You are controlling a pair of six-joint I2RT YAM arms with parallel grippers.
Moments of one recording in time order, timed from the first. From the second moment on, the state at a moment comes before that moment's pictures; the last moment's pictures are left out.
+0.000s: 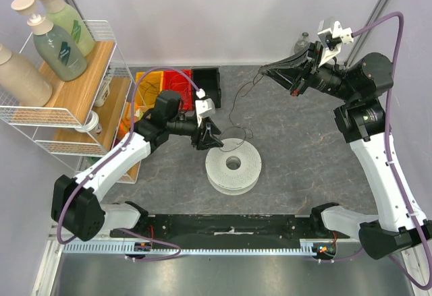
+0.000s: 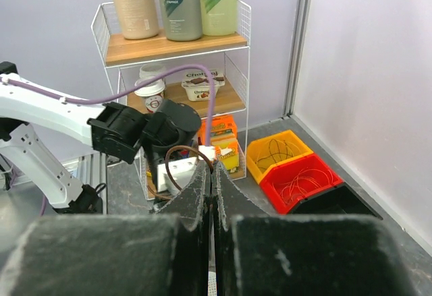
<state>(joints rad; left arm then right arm) -0.51 1.27 1.00 -0.27 0.91 0.32 0.27 1.16 1.50 0.01 -0.91 0.30</state>
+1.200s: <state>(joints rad) -0.57 1.65 1.26 -0.44 1.06 0.14 0.27 1.15 1.48 0.11 -0.96 0.38</state>
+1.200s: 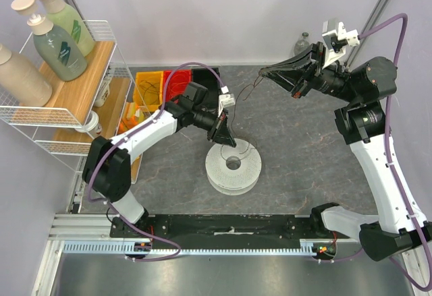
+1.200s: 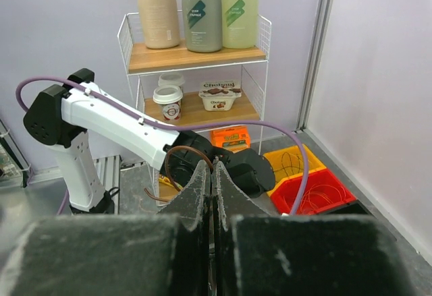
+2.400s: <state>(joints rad) -0.13 1.38 1.57 0.02 0.63 -0.27 -0.47 1.33 1.07 -0.80 -0.44 -0.92</state>
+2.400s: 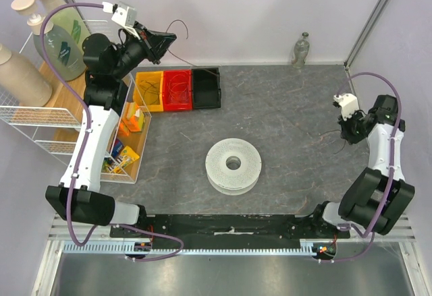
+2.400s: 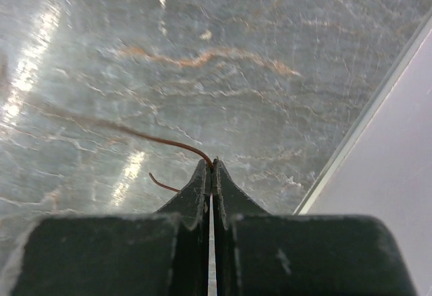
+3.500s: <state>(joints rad) -0.11 1.46 1.62 -0.09 0.62 -0.13 -0.72 1.60 1.12 -0.79 -0.50 -1.15</state>
